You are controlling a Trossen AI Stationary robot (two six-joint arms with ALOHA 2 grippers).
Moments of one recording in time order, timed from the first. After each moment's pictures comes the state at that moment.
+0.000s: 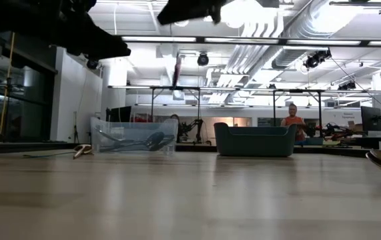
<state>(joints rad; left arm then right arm) -0.14 0.89 0.34 0.33 -0.27 0.07 0.23 1.74 1.36 -0.14 0.42 0.04</state>
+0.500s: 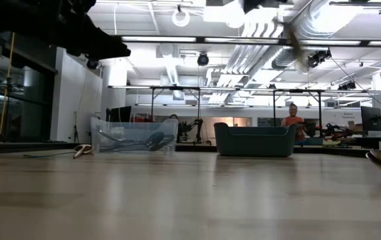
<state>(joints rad) -0.14 0.89 0.34 0.33 -0.27 0.10 0.40 1.74 1.67 -1.03 0.33 0.63</state>
